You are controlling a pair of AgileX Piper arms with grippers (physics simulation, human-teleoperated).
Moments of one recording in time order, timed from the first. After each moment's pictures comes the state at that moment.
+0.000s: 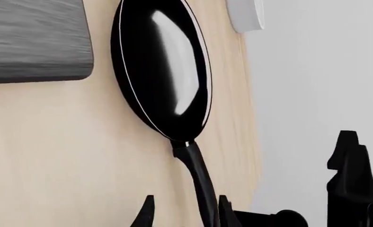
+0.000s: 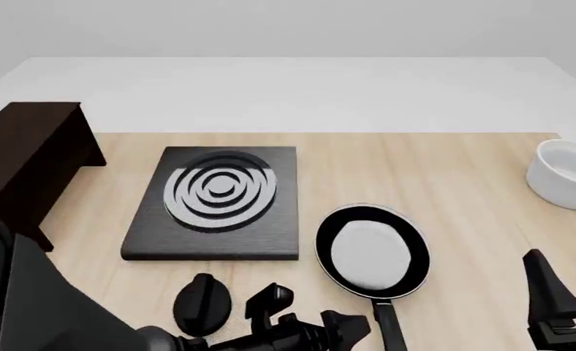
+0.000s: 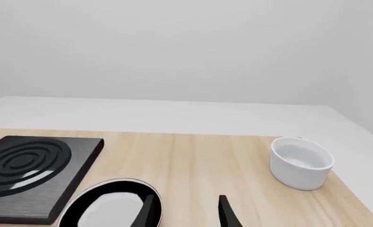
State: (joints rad) left arm -1.12 1.92 -0.52 -0.92 -1.21; right arm 0.01 0.00 -0.01 -0.01 -0.03
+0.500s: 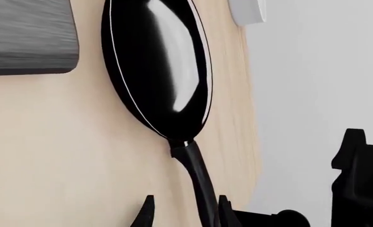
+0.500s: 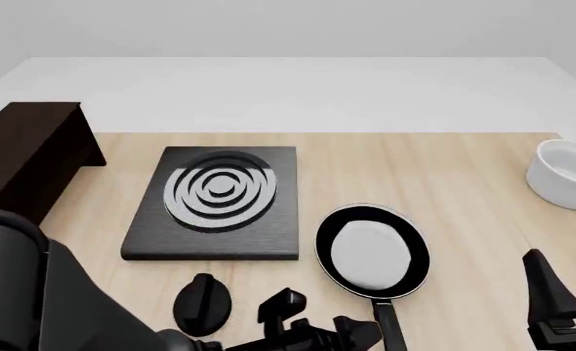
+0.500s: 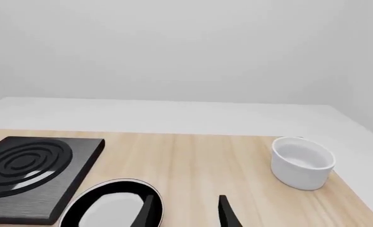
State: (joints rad) left arm -1.15 1.98 -0.58 -0.93 -1.23; right arm 0.02 0.00 -0.01 -0.01 -0.02
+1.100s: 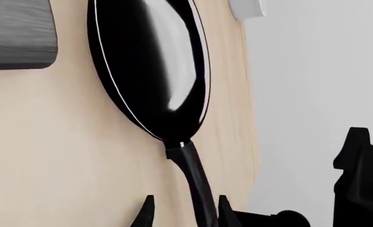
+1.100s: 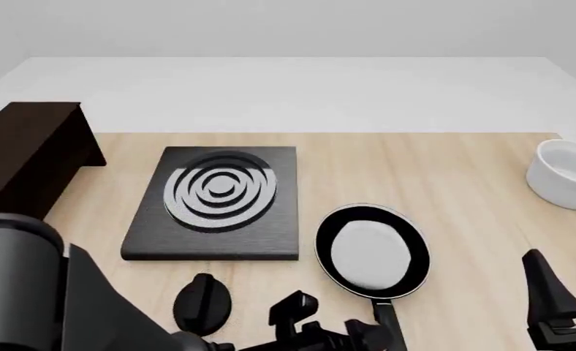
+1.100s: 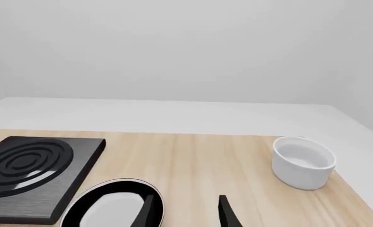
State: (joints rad) left arm -1.17 2.01 -0.63 -0.91 -1.24; right arm 0.02 0.00 -0.01 -0.01 -0.02
